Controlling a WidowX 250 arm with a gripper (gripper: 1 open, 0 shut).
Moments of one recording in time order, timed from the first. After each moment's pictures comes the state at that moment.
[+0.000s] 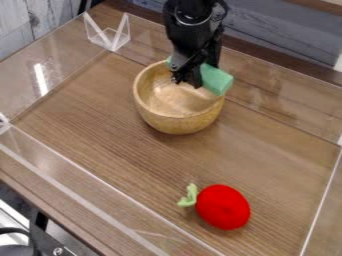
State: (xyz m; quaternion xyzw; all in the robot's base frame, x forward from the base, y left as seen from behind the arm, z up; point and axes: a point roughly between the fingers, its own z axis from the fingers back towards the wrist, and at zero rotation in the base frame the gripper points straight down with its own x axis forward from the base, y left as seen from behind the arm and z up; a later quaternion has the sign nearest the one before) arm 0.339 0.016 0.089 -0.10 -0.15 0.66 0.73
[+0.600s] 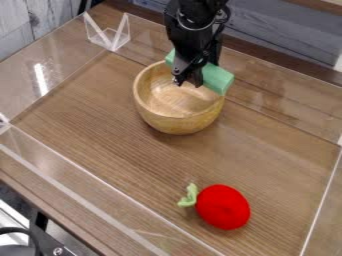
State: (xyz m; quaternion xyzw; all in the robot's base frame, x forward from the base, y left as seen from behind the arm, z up) arm 0.337 0.016 0.087 -0.10 -0.18 0.67 0.71
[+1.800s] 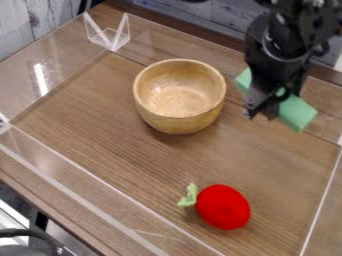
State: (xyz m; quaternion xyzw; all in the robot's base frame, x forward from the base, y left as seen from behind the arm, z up) arm 0.303 -0.102 0.106 -0.12 -0.19 0.59 0.77
